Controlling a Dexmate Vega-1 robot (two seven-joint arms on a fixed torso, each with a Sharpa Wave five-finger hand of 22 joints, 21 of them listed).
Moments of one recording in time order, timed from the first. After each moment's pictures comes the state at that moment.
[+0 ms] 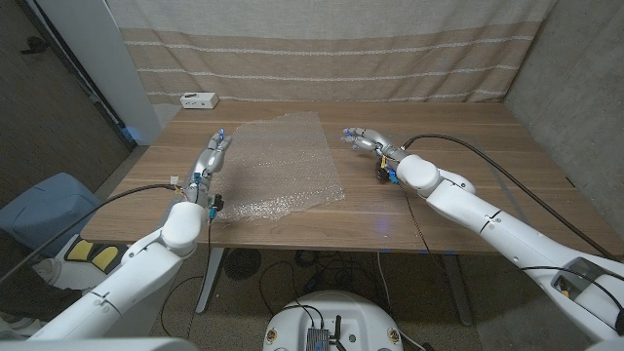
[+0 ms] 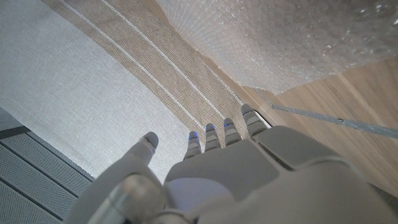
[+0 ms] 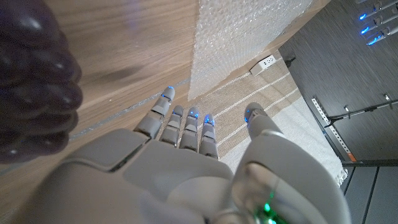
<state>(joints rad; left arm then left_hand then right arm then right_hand) 1.26 0.76 0.21 -1.83 -0.18 -0.05 0.50 0.10 0.11 0.54 0.11 0.21 -0.09 -0.06 0.20 0.17 -0.05 0.03 0.24 0.18 -0.08 0.10 0.20 0.17 -0.04 0.20 0.27 0.19 -0.68 -0.64 -0.69 -1.66 0.05 -0.16 -0.06 0.43 0.16 0.47 -0.14 0.18 0.19 -0.02 0.21 0.18 0.20 0.05 0.22 0.19 0.14 0.05 0.21 0.18 0.31 0.05 0.22 0.17</state>
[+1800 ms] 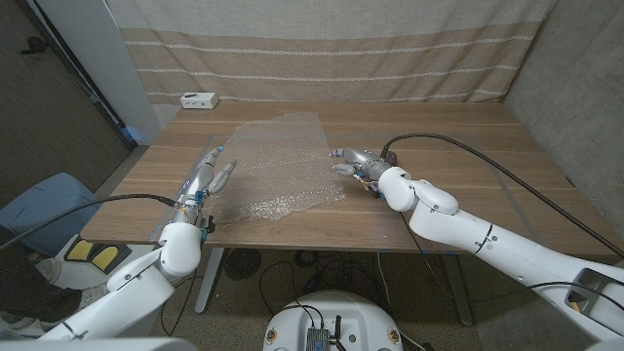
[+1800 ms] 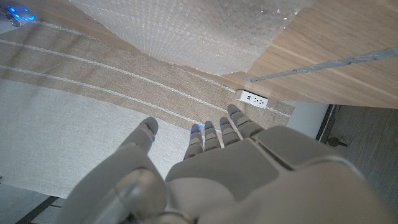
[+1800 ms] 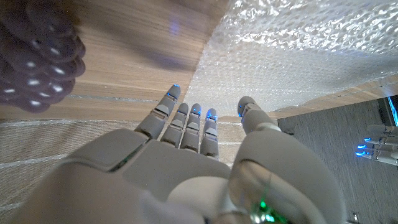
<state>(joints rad) 1.47 0.84 0.16 -2.09 0.14 0.30 0.60 0.24 0.12 0.59 -0.02 0.20 0.00 0.02 0.19 0.17 -0.01 -0.01 0.21 0.18 -0.03 0.02 0.18 0.17 0.05 -0.01 0.27 0.18 -0.70 -0.71 -0.88 -1.97 -0.43 -0.51 0.05 0.53 0.18 0.50 -0.15 0.18 0.27 -0.02 0.21 0.18 0.28 0.01 0.22 0.19 0.20 -0.03 0.22 0.19 0.38 -0.02 0.22 0.17</state>
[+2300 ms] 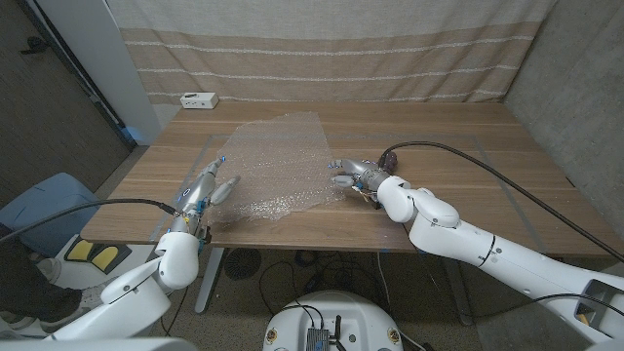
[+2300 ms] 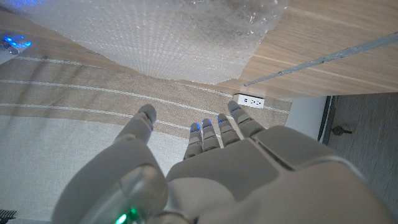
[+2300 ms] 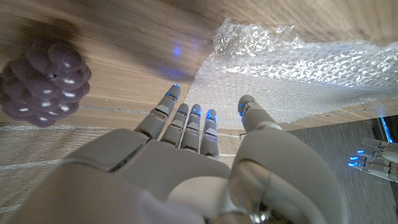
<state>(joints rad) 1.52 0.88 0.17 -2.15 0.23 0.41 0.59 0.40 0.11 0.61 -0.16 0.18 0.04 -0.01 0.19 0.17 0.06 -0.04 0.22 0.18 0.07 -0.01 0.20 0.17 0.10 0.10 0.26 0.19 -0.73 -0.73 -0.90 -2.03 -0.52 -0.59 0.12 0.56 0.16 0.50 -0.16 0.18 0.26 -0.02 0.20 0.18 0.28 0.00 0.21 0.19 0.20 -0.04 0.22 0.19 0.38 -0.02 0.22 0.17</state>
